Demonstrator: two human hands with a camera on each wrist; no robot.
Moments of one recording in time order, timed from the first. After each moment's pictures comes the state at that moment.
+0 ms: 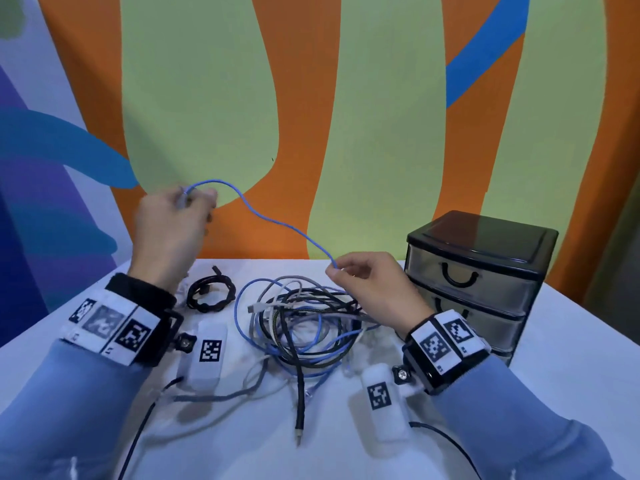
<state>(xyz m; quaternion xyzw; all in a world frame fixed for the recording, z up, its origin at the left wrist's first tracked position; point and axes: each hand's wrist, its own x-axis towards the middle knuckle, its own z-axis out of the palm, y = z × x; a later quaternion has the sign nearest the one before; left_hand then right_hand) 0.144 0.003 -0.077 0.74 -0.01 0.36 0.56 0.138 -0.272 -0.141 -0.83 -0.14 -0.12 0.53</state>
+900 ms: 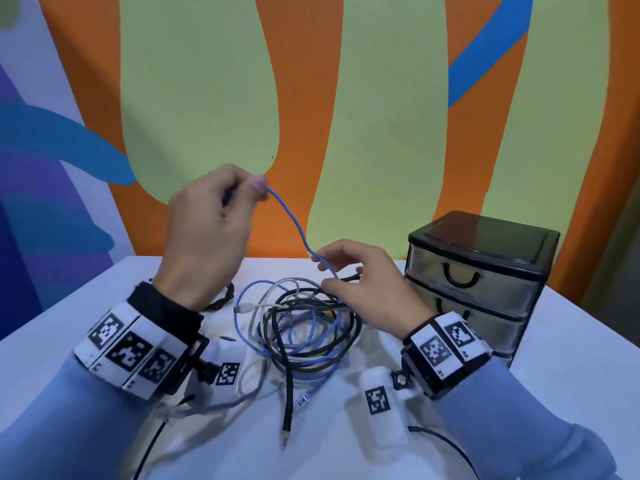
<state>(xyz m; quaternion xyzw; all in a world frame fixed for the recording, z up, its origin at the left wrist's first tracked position) 0.109 -0.044 -0.069 0.77 -0.19 0.44 0.42 0.123 -0.266 -0.129 -0.84 -0.23 -0.16 0.47</state>
